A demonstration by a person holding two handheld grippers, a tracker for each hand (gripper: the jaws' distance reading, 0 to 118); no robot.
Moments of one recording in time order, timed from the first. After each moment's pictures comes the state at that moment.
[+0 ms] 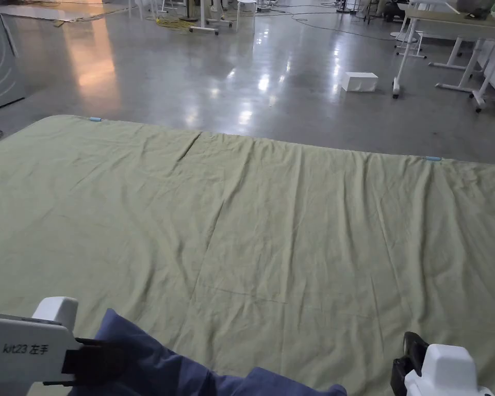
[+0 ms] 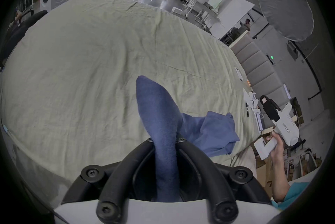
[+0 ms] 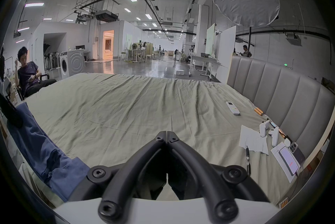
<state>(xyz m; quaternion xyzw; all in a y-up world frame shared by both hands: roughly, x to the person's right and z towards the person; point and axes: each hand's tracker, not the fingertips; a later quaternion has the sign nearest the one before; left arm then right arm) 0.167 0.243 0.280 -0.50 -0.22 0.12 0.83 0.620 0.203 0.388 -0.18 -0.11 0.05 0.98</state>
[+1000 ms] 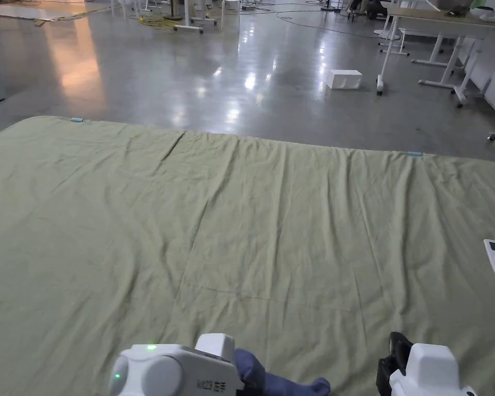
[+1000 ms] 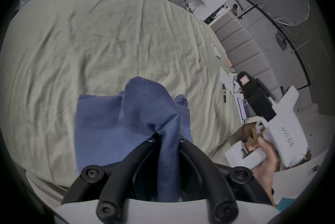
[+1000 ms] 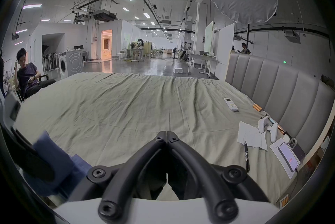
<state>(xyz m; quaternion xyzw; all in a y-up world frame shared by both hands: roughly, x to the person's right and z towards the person) 0.367 0.192 0.306 -0.55 -0.29 0.13 0.77 0.626 0.200 0.399 -0.18 -0.12 0.05 0.97</state>
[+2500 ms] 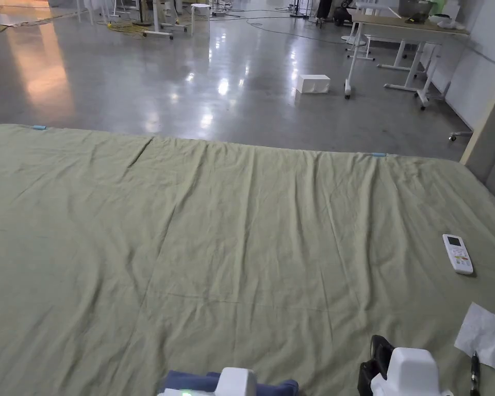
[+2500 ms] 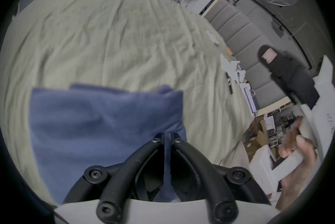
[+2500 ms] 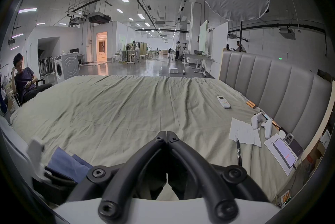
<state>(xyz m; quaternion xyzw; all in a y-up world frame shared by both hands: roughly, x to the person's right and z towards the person) 0.427 0.150 0.332 -0.49 -0.32 0.09 0.80 0.645 0.203 0.417 -0.18 -0.14 0.03 0.97</state>
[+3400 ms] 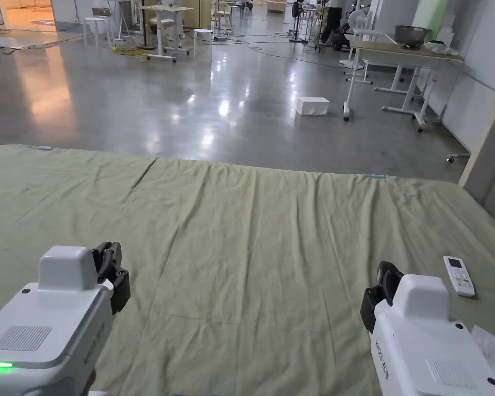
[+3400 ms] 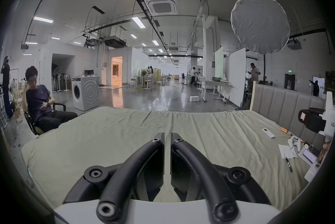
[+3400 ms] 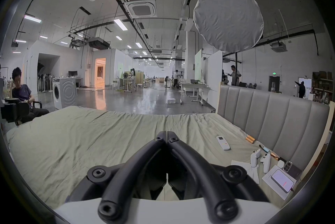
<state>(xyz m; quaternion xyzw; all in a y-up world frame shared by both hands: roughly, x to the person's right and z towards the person) 0.280 0.295 0.290 -0.07 -0.06 0.00 1.00 0.632 0.295 0.372 -0.04 -0.15 0.05 0.99</state>
